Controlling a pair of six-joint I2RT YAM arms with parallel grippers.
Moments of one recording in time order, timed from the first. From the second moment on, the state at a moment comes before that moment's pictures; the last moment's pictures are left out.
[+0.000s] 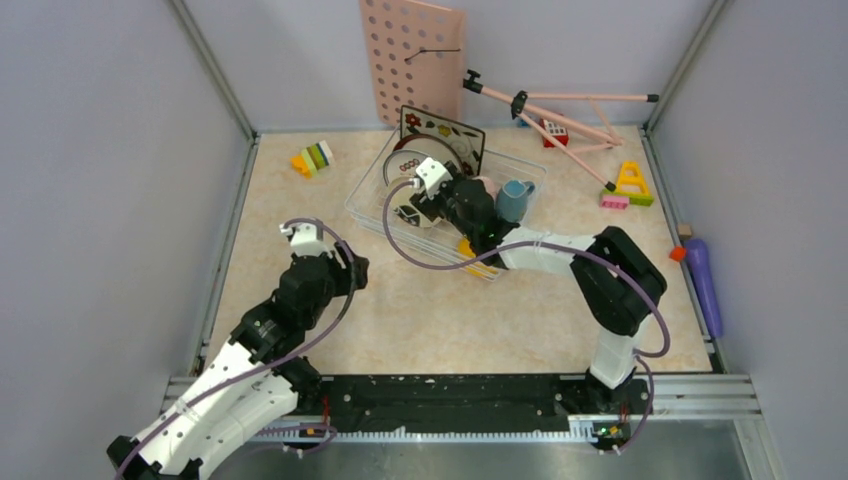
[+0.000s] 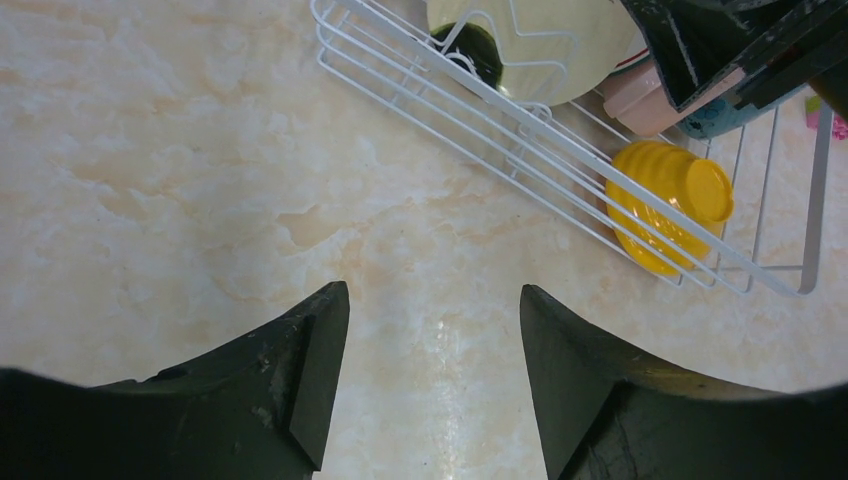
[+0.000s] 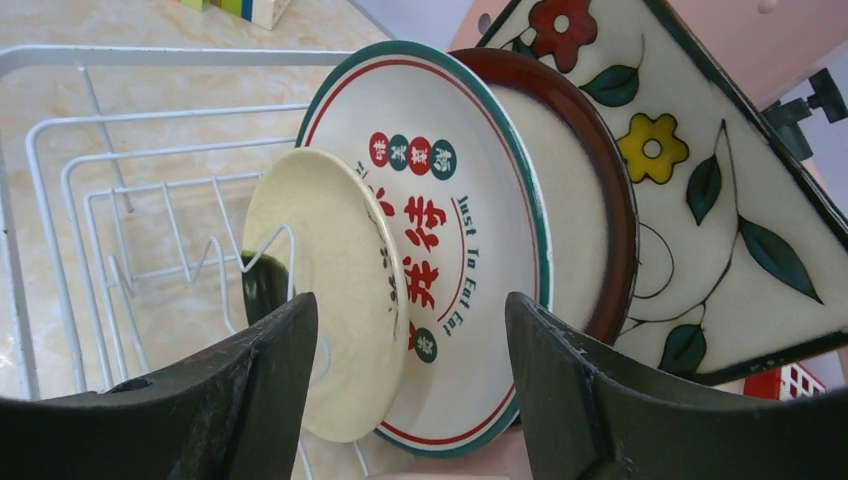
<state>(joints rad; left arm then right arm) -0.63 0.59 0.61 -0.46 -0.39 -0.61 0.77 1.82 1.10 0.61 0.16 -0.41</state>
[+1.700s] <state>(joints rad) -0.14 1.19 0.20 0.82 -0.44 -0.11 0.22 1.19 0.09 0.89 0.36 0.04</state>
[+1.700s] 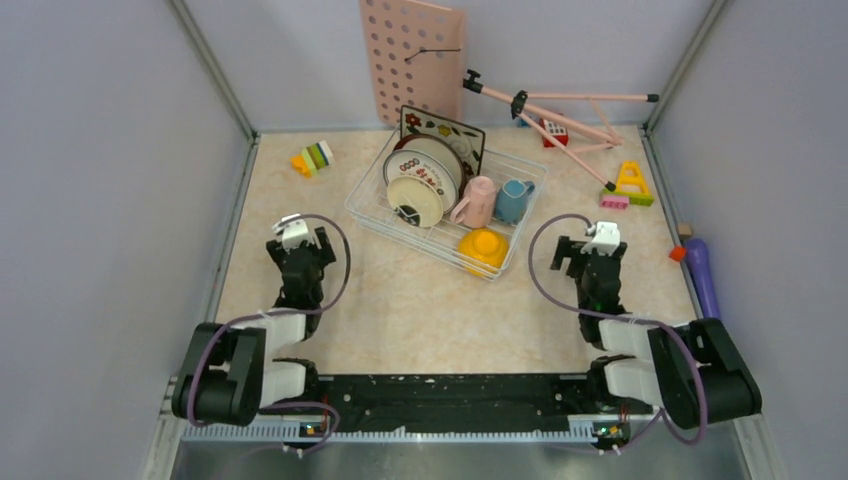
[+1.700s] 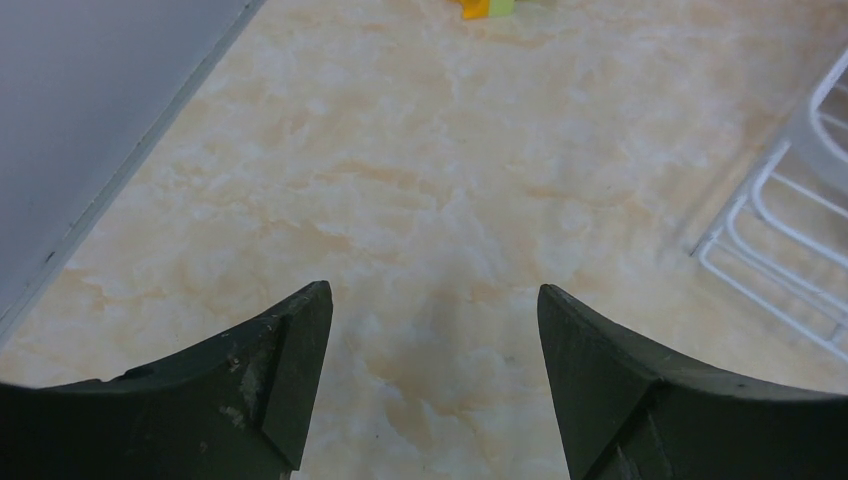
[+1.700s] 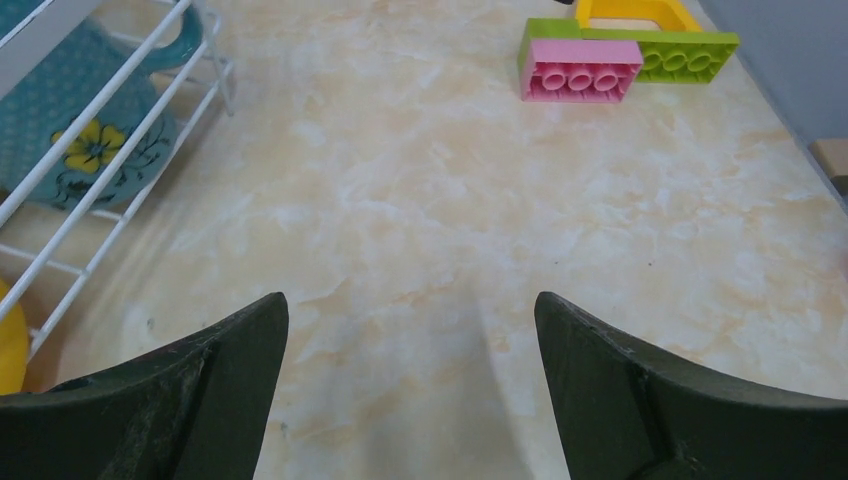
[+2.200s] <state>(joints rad) -0.09 1.26 0.27 0.79 -0.32 -0.05 0.13 1.18 0.13 0.96 0.24 0.06</state>
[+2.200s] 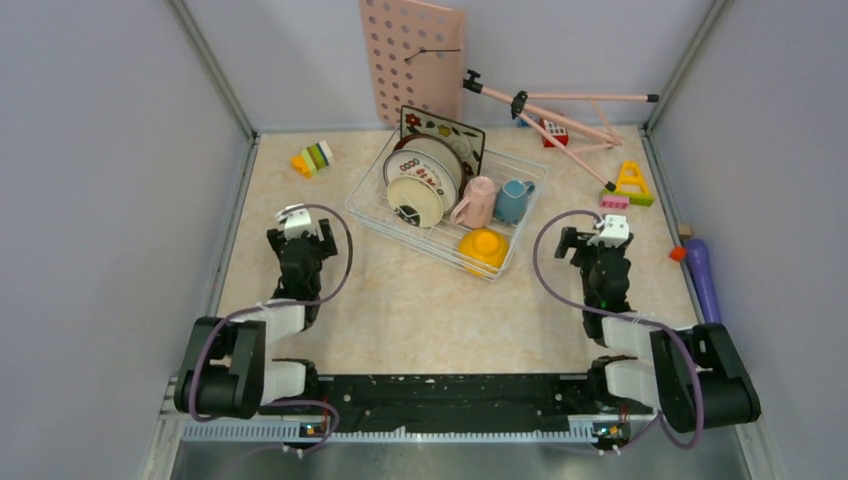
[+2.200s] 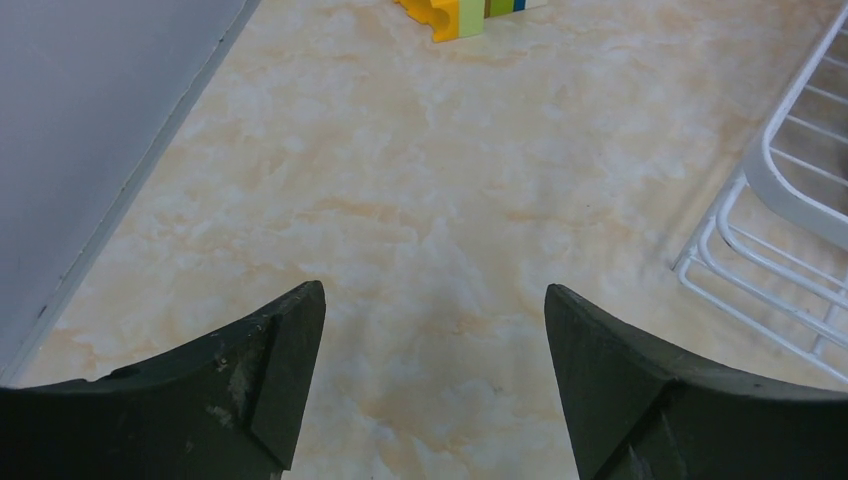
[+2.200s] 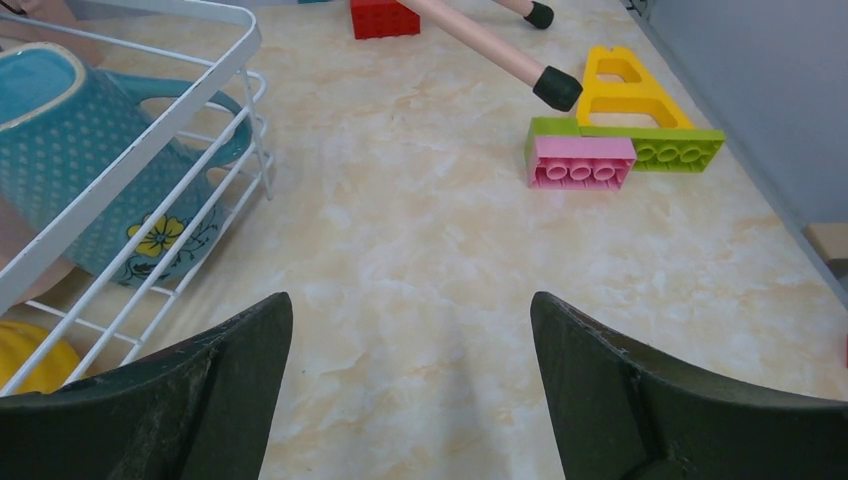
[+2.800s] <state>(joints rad) -0.01 1.47 0.29 0.99 -0.23 -0.03 0.10 1.47 0.14 1.20 0.35 0.02</state>
